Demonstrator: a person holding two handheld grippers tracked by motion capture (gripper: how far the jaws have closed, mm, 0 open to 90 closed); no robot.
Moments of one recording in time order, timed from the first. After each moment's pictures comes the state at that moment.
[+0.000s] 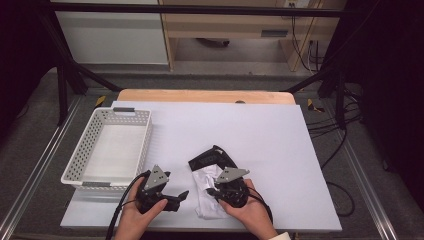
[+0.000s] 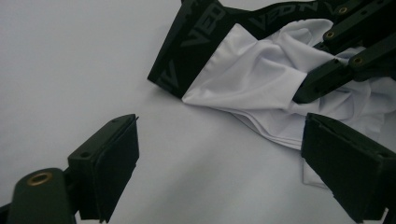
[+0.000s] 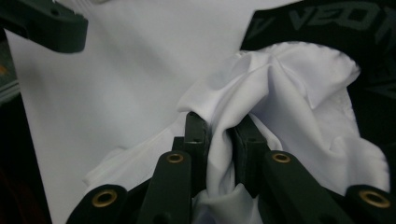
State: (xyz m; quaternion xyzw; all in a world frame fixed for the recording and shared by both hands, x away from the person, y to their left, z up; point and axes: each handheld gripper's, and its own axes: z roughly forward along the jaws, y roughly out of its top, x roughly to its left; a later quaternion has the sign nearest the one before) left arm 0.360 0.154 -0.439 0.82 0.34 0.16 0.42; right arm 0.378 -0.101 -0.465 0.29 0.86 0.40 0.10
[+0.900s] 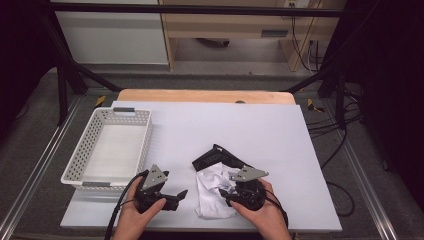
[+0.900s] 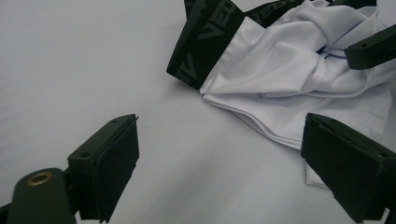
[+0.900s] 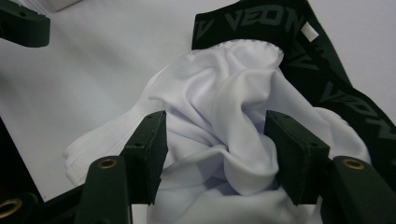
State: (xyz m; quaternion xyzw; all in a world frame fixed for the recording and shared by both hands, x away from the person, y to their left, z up) left arm 0.361 0.156 -0.438 0.82 0.34 0.16 0.42; right arm 0.361 -0.142 -0.438 0.36 0.83 0.39 0.15
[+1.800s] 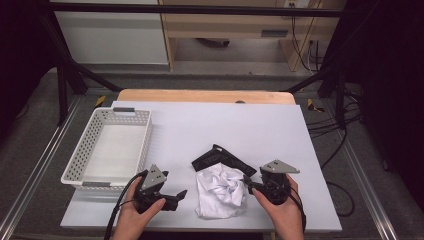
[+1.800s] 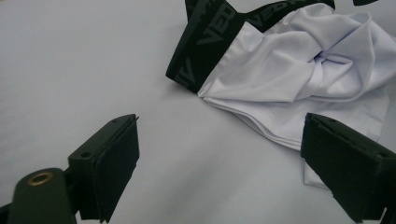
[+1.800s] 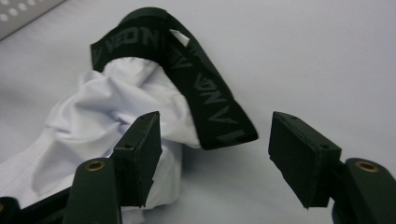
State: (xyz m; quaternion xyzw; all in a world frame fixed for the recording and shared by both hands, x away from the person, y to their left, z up) left arm 0.360 0.156 -0.431 0.82 0.34 0.17 0.43; right arm 0.372 -0.197 -0.430 0.48 0.75 0.39 0.22
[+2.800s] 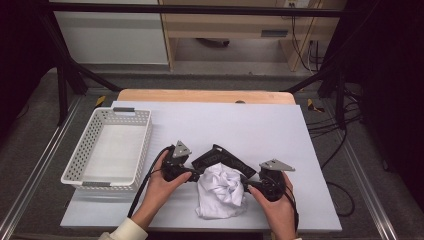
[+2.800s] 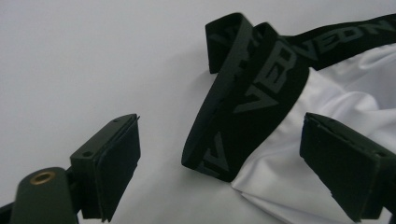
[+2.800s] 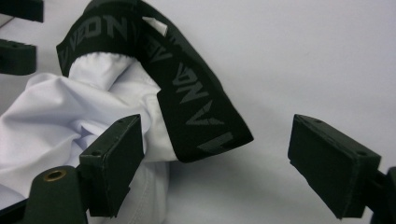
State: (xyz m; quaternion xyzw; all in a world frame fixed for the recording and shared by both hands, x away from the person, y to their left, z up) left arm 0.451 0.103 -0.458 0.83 0.34 0.15 0.41; right arm 0.385 -0.192 -0.455 0.52 0.73 0.39 0.20
